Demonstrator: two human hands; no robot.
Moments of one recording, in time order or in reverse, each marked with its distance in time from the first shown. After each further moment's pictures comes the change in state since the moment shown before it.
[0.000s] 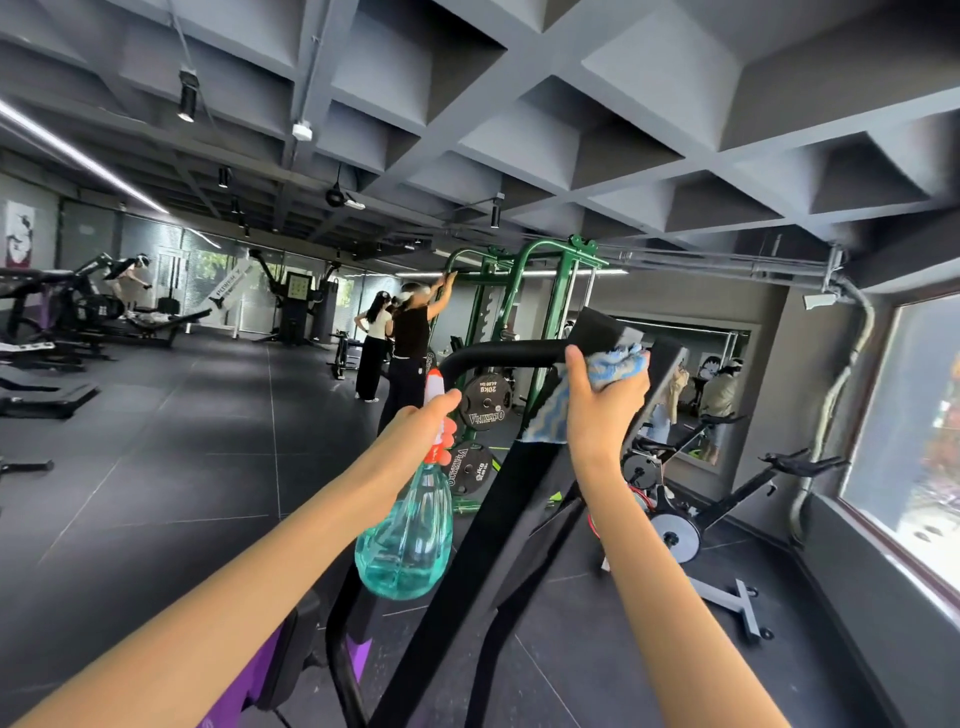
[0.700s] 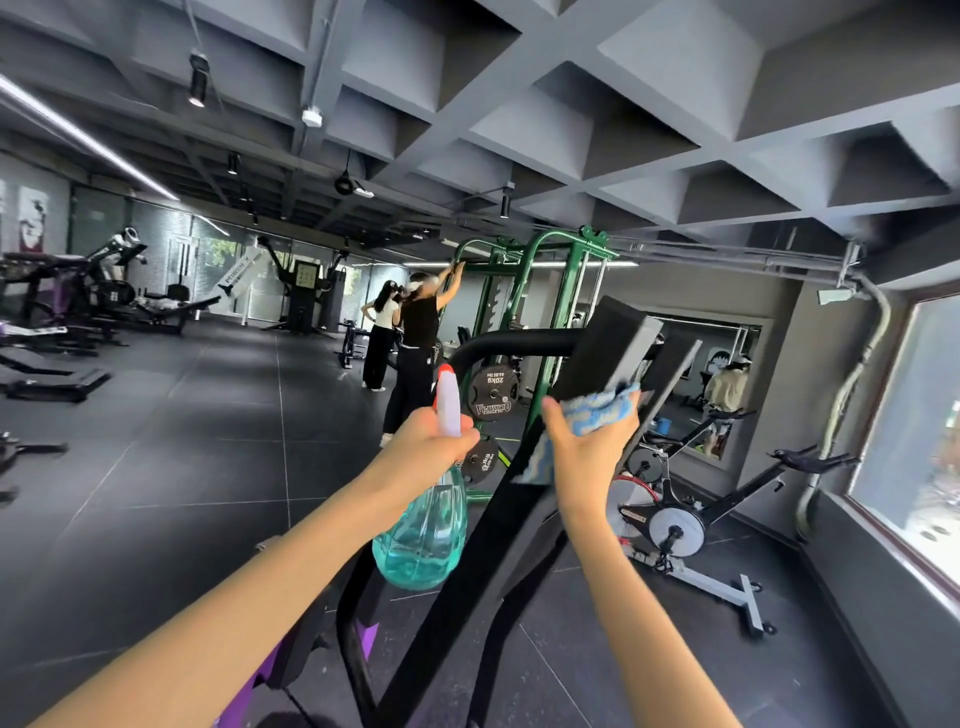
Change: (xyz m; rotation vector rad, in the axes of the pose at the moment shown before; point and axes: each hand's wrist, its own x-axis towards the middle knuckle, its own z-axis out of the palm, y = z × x) left_hand -0.038 -0.014 -0.009 0.228 -0.106 0.205; right_hand -0.049 0.041 -0.003 0.012 -0.105 0.073
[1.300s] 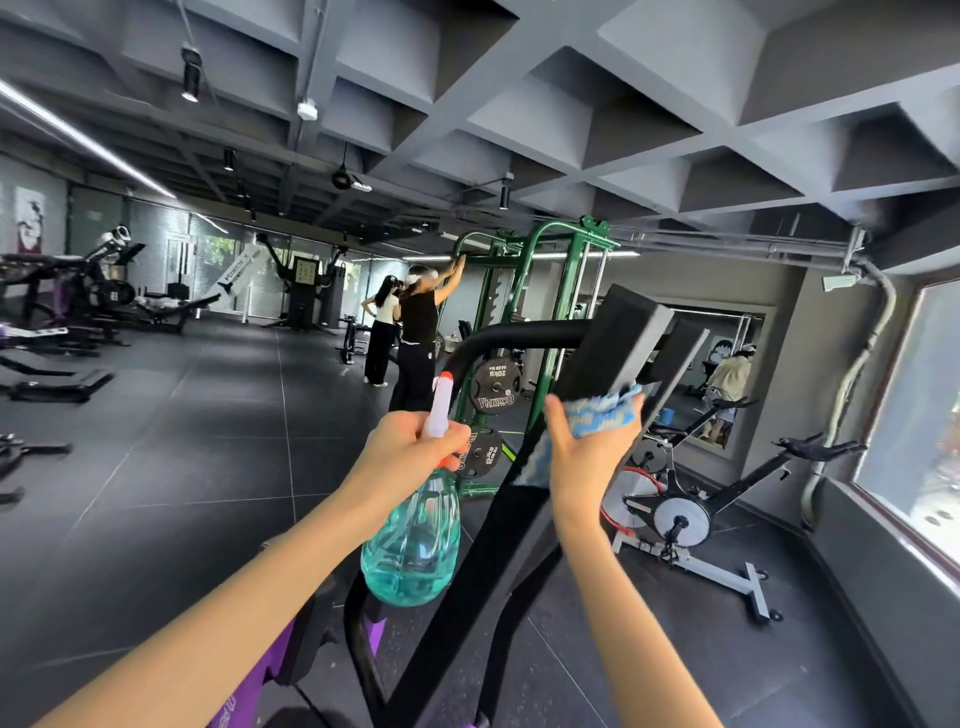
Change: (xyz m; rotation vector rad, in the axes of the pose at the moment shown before) left_hand 0.004 -0.018 -0.013 0.038 0.065 0.056; right_hand -0.011 0.005 0.009 -0.008 0.086 -0.051
